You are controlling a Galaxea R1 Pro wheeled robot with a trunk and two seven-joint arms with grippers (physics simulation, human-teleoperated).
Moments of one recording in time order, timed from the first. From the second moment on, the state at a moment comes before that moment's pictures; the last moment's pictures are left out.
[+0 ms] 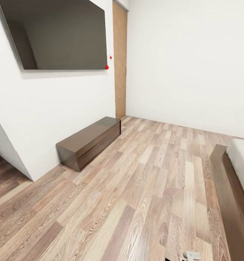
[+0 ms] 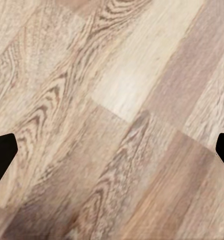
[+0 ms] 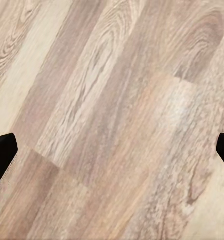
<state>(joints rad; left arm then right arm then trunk) -0.37 0.07 0.25 -0.02 -0.11 -0.28 -0.19 -0.46 -0.16 -0.15 0.08 -0.08 -0.30 0.50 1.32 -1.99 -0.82</state>
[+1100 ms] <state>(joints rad) -0.37 0.07 0.25 -0.02 -0.11 -0.28 -0.19 -0.46 -0.16 -0.15 0.08 -0.08 -0.30 0.50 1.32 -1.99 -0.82</state>
